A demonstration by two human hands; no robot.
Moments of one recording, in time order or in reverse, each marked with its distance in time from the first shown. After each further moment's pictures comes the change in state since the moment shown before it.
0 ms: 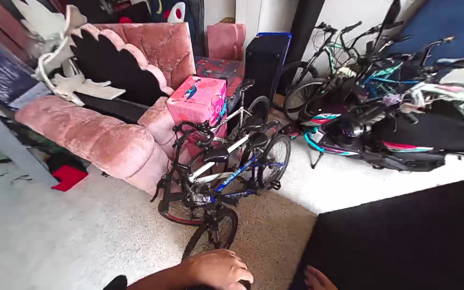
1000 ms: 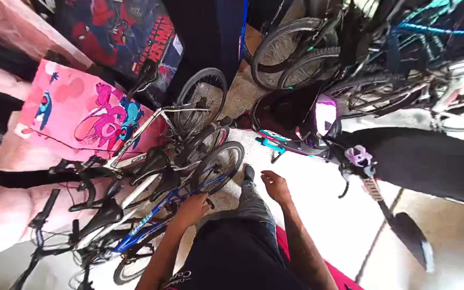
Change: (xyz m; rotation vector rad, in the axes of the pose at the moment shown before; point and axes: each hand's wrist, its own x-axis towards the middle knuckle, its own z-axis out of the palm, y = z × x) left_hand 0.690 -0.377 -0.461 -0.411 0.066 -1.015; right_hand 0.875 -0.502 -0.263 -0.380 -0.371 -0.366
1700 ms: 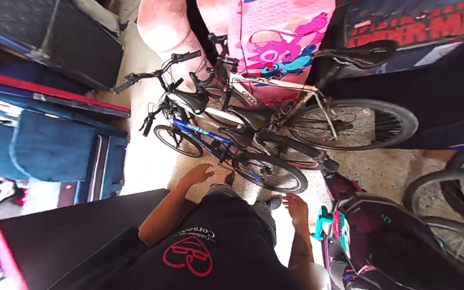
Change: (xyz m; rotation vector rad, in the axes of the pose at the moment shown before) left_hand -0.112 -0.052 0.123 -0.881 0.498 -0.665; right_hand 0.130 -0.048 0.080 -0.144 -0.705 -0.014
